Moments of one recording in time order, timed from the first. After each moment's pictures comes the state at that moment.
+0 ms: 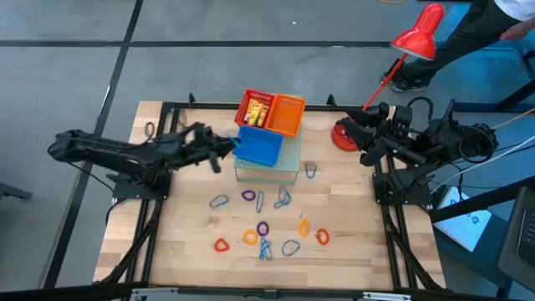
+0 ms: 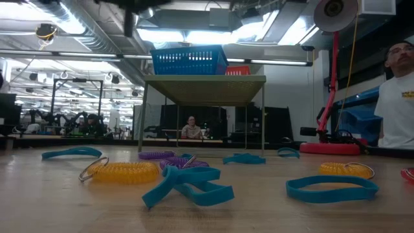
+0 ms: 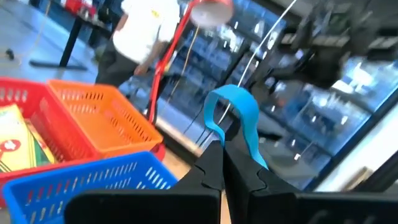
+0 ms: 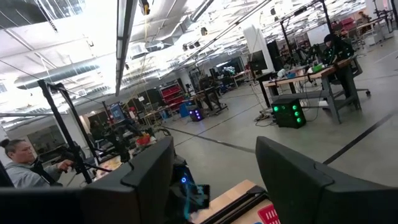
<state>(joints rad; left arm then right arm) 0.01 0.95 0.63 0.41 -0.36 -0.53 0.39 0.91 1.14 0.08 0.80 0.18</state>
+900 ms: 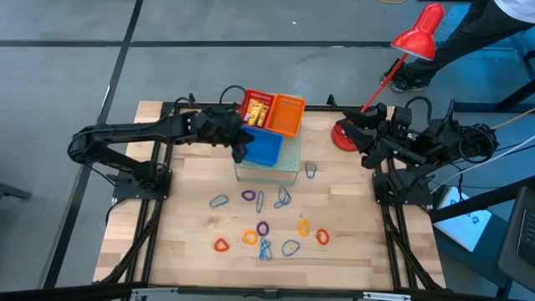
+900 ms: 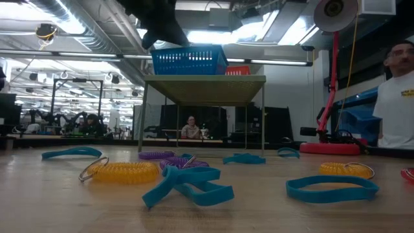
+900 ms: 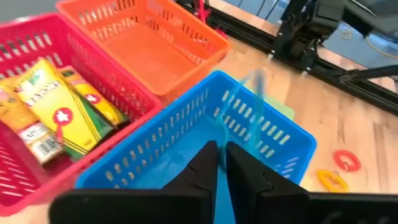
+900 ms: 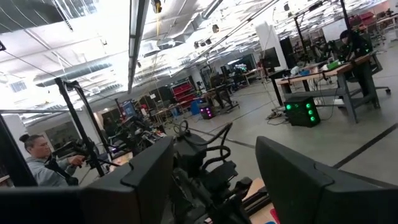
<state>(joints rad) 0.25 1.25 1.10 -0.39 -0.06 -0.29 0.39 0.91 1.14 0.08 0.74 0.19</state>
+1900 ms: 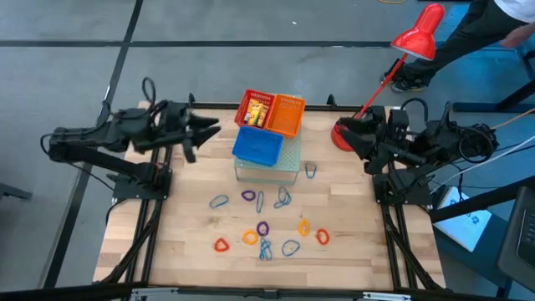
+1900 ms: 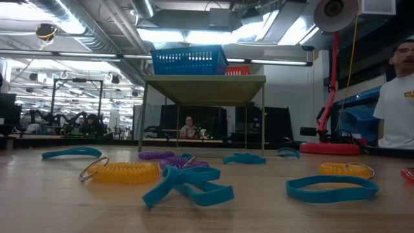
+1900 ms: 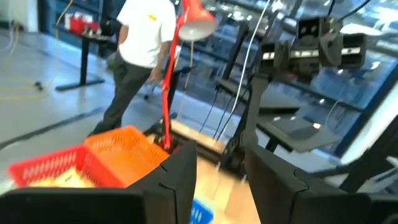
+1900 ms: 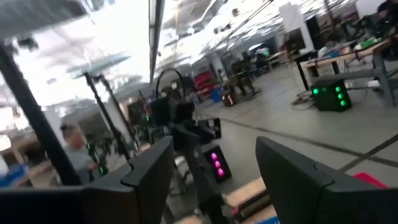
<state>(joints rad) -0.07 0.82 1.10 -0.31 -0.44 -0.33 0.39 0.91 1.14 0.01 0.63 0.28</state>
